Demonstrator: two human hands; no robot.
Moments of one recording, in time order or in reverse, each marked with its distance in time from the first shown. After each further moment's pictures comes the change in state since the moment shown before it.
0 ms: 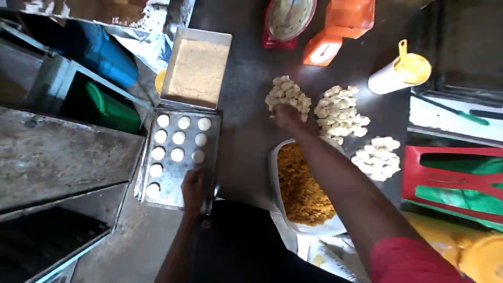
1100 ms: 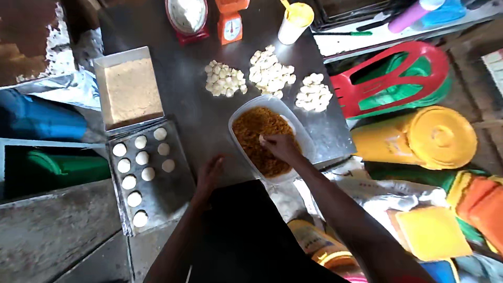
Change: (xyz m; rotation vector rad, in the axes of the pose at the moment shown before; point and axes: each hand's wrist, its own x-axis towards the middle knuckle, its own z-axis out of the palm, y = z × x) left_hand -0.012 0.077 0.088 -0.300 -0.799 -0.042; right_hand -0.307 0.044 0.049 0.619 0.154 0.284
